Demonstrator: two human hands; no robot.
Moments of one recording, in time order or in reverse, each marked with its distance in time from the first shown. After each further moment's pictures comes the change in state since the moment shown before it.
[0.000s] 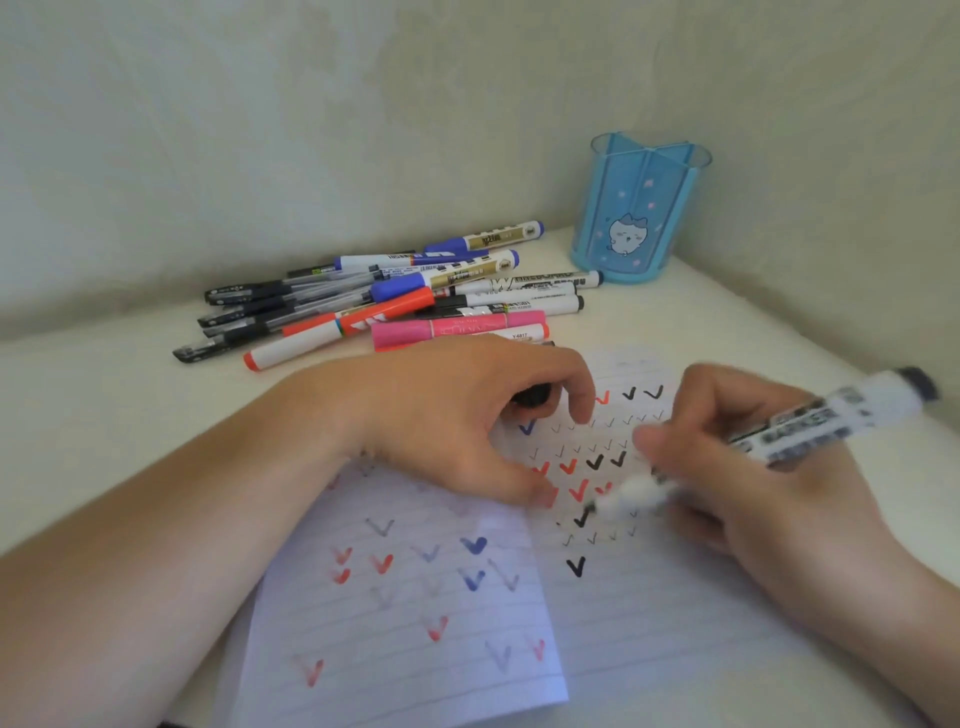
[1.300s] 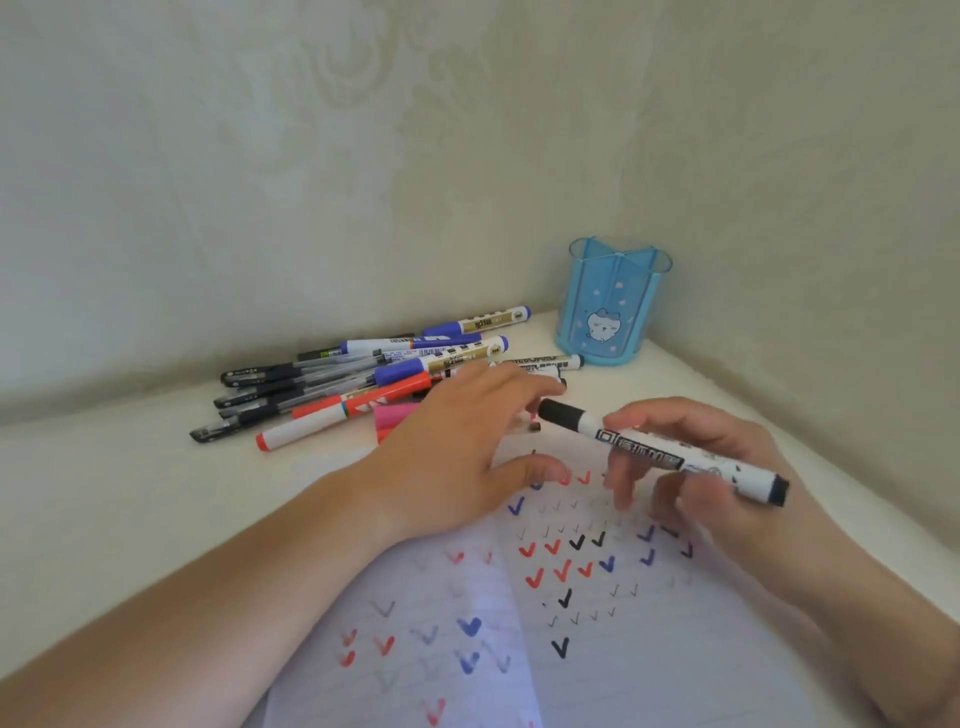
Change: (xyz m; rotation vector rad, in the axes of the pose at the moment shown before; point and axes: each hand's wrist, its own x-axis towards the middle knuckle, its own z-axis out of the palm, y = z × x) left_hand 0.020 -0.016 0.012 0.217 0.492 -0.052; right_hand 0.037 0.002 -0.033 0.030 -0.249 -0.187
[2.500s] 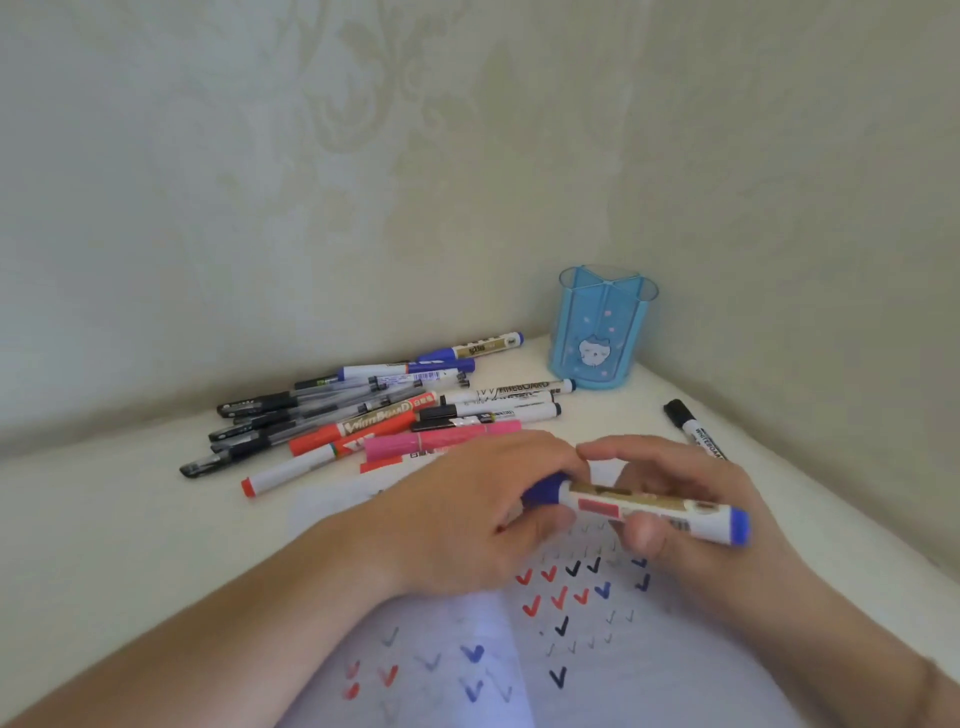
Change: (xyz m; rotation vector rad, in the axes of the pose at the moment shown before) left_hand -0.012 0.023 -0.010 -0.186 -0.127 0.173; right_hand -0.006 0.013 0.006 -0.153 0.043 -0.054
